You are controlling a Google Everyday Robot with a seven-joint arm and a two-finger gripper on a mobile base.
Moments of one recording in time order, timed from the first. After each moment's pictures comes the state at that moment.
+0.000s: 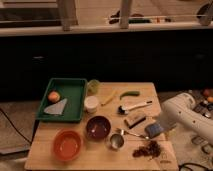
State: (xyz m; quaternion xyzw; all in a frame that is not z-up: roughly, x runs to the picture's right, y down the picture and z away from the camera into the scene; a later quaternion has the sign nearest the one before) arm 0.326 0.229 0.784 -0.30 -0.03 -0.19 0.94
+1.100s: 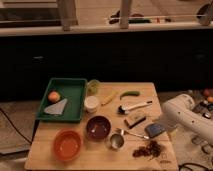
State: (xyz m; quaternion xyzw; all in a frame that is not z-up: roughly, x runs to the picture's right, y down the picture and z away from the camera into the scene) arm 0.337 0.239 0.790 -0.31 -0.05 -0.27 0.91
